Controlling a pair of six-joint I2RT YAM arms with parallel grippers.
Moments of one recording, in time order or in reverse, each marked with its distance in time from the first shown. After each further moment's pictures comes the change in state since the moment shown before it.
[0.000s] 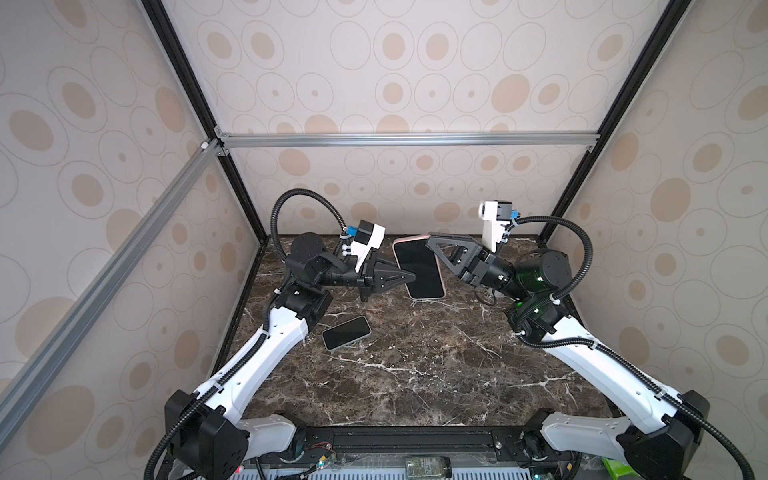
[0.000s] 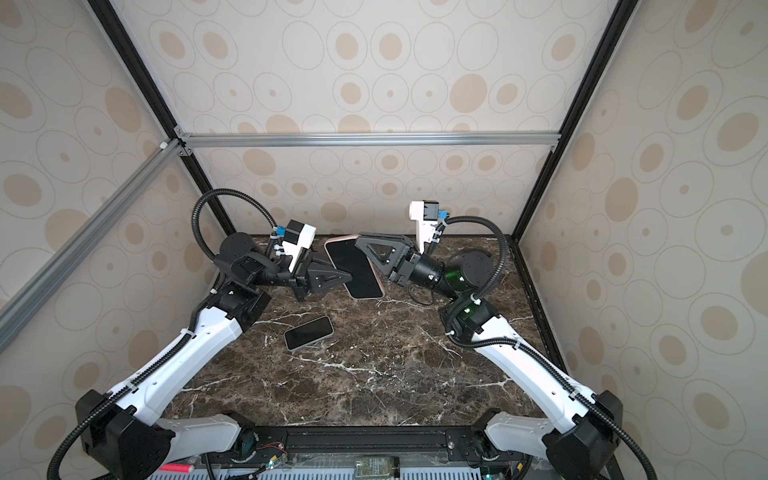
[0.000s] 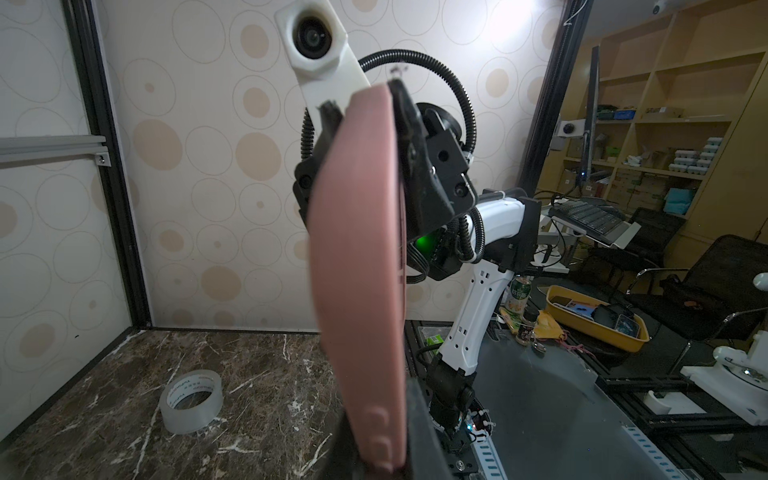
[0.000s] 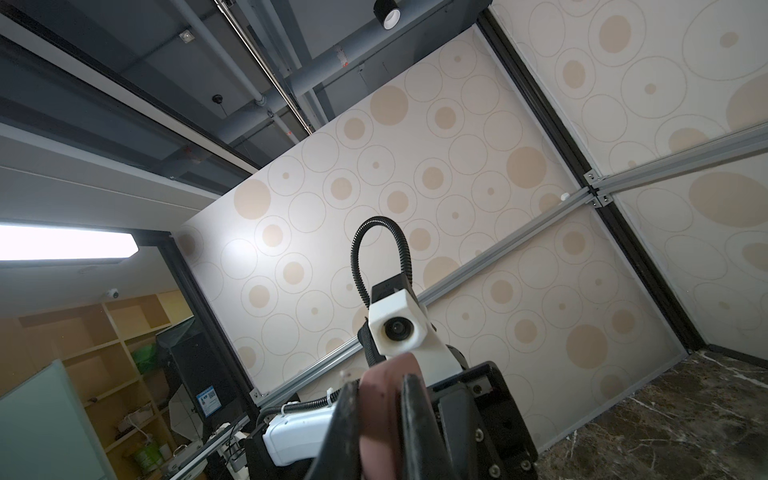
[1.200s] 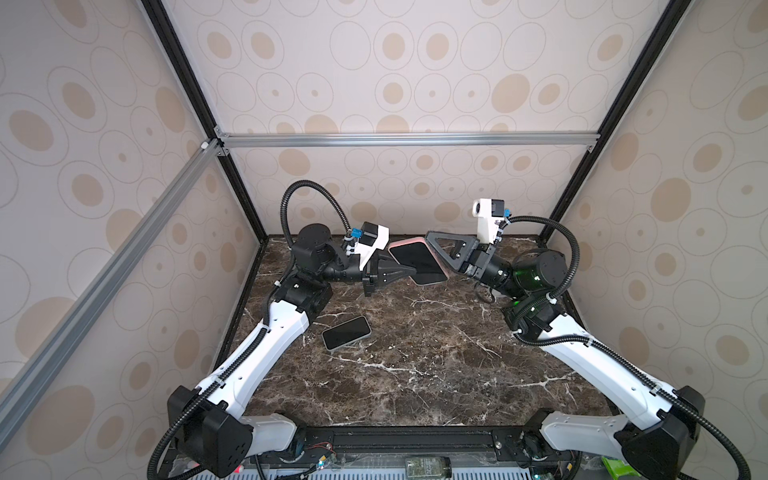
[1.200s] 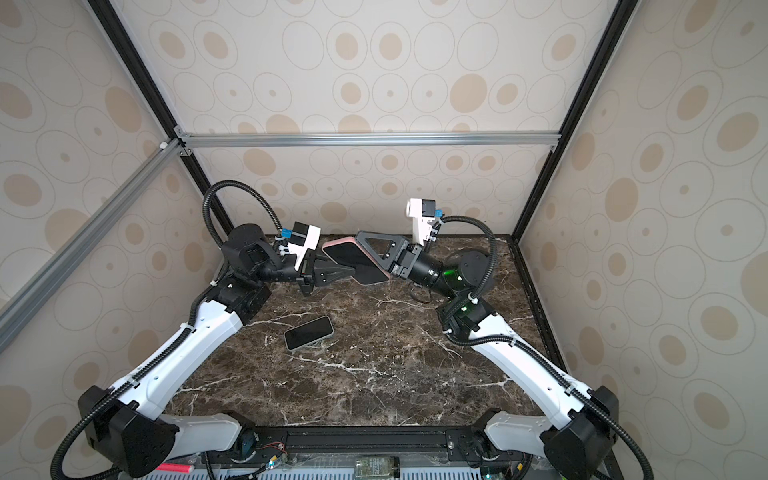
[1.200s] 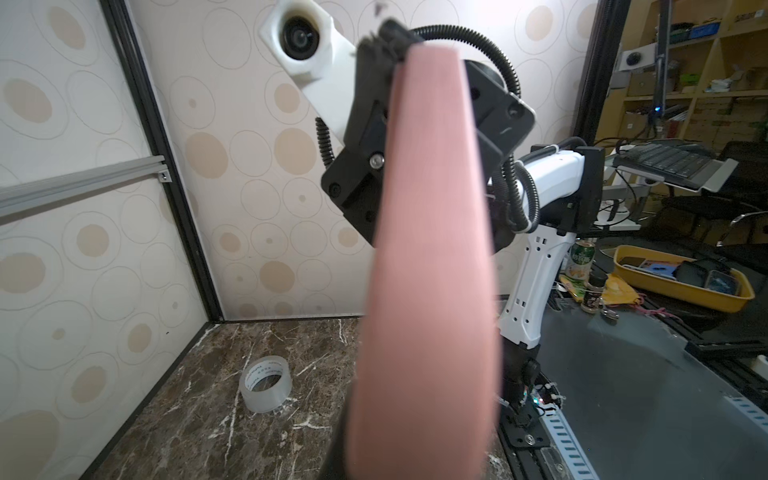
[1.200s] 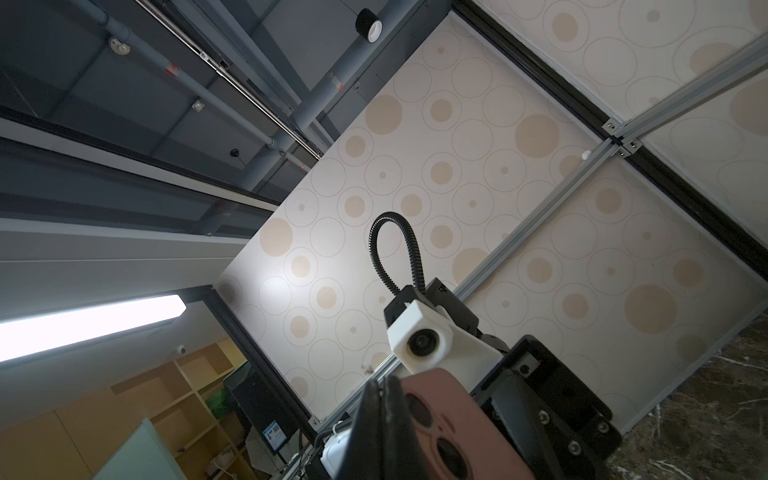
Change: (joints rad) left arm 0.012 0.034 0.070 -0.192 -0.074 0.302; right arm 0.002 0.018 -0.002 0.027 0.021 0.232
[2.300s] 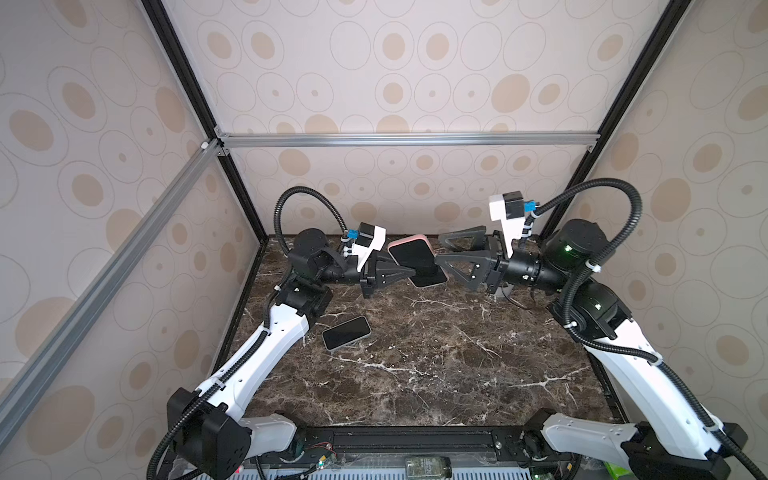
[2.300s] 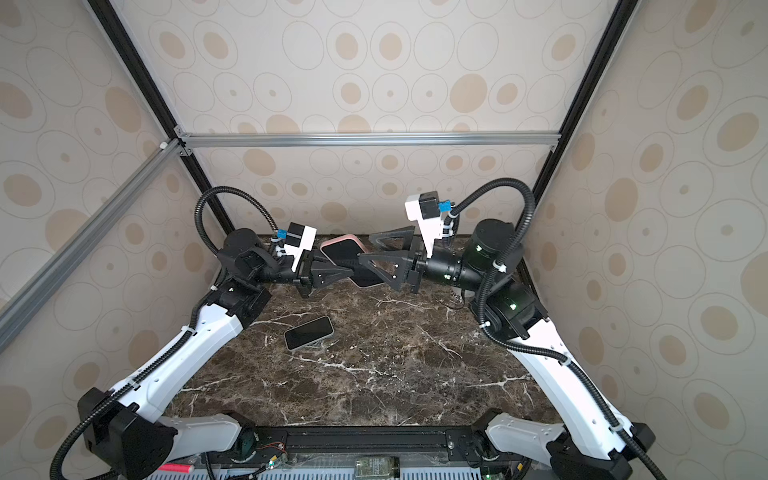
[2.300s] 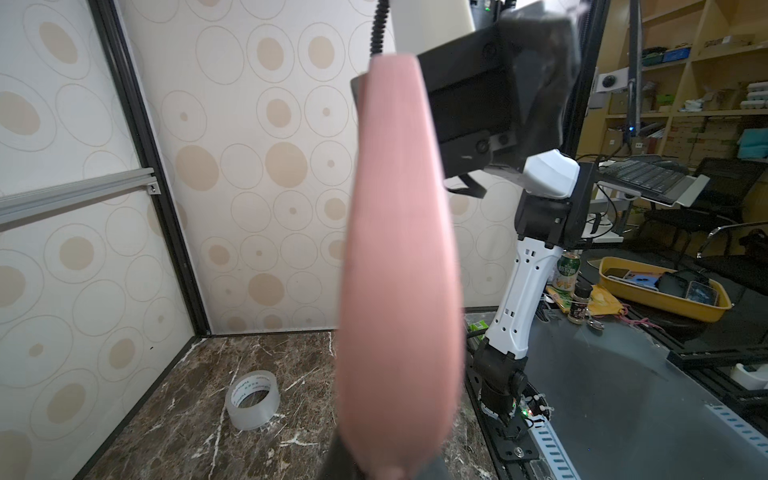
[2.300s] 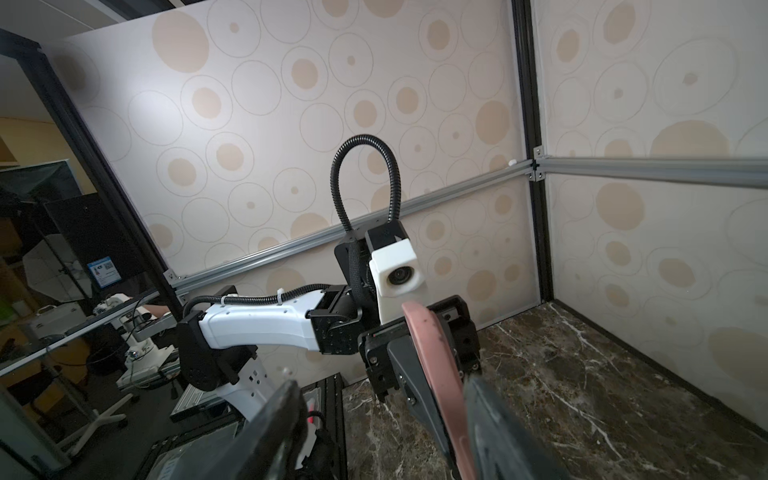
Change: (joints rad) left arm -0.010 -0.023 -0.049 0.139 0.048 -0.113; right arm -0.039 -0.053 0.366 -0.859 -0.118 -0.845
